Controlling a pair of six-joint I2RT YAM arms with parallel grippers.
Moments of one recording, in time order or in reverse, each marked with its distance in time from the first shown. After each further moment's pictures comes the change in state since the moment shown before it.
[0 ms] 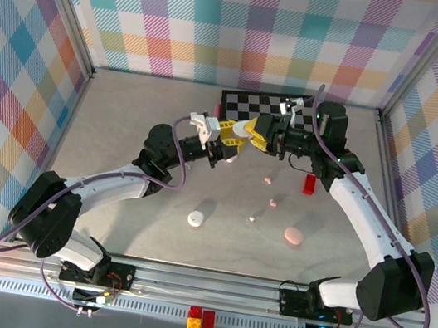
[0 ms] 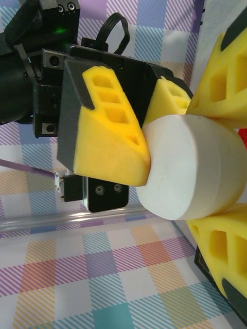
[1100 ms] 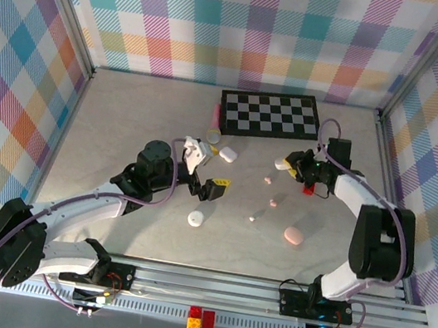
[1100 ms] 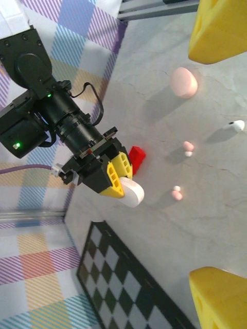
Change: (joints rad) left arm -0.027 -0.256 -0.179 -0.513 -0.084 0.035; right arm -0.313 0.274 -0.278 -0.032 0.364 -0.276
